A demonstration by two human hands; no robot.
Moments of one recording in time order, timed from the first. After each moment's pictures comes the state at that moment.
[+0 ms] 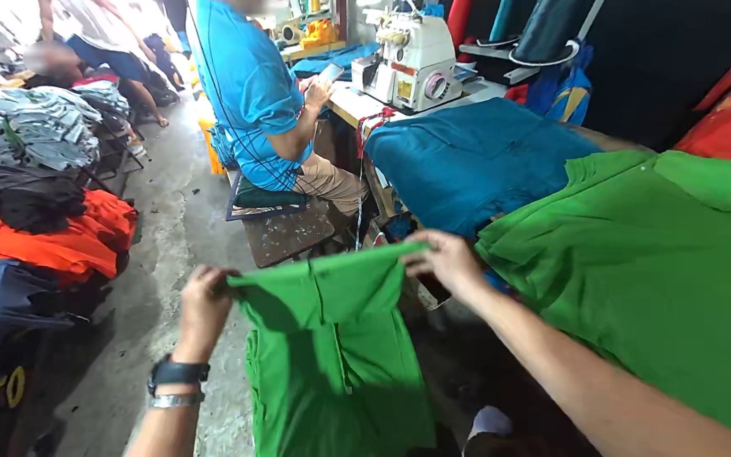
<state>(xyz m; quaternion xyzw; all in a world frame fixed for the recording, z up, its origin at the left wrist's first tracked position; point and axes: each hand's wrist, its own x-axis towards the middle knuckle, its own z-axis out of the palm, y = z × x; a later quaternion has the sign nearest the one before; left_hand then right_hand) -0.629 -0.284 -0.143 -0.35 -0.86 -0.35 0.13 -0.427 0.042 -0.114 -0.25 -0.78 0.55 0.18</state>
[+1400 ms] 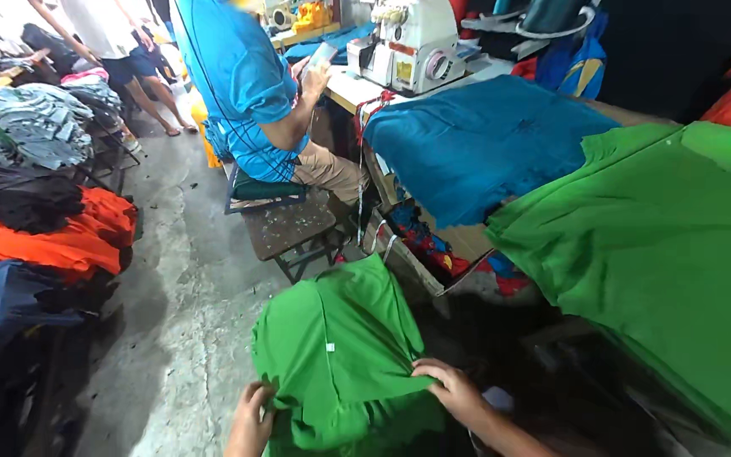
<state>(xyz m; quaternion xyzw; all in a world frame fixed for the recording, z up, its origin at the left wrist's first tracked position) -0.507 -0.366 -0.301 -0.26 -0.90 -0.32 -0.16 -0.300 -0.028 -0.288 -0.18 -0.85 0.49 0.02</state>
